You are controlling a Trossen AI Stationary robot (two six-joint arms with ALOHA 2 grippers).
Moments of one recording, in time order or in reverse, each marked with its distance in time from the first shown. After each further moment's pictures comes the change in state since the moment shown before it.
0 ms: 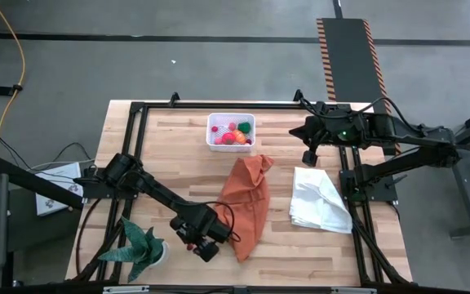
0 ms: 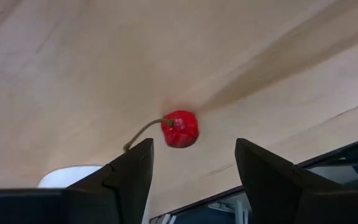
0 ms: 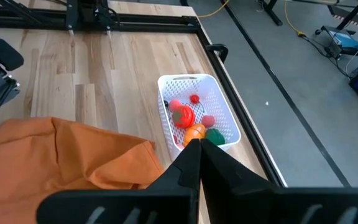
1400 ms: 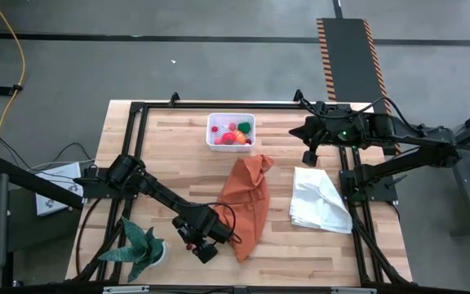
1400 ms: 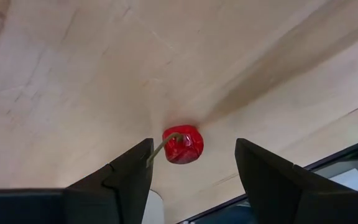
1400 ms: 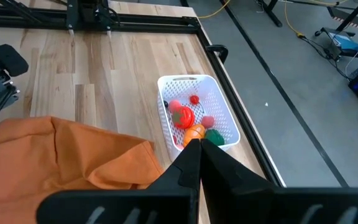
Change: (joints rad) left arm 0.002 0.027 0.000 0.008 0.001 0.129; right arm 0.000 0.000 0.000 0.000 0.000 -0.008
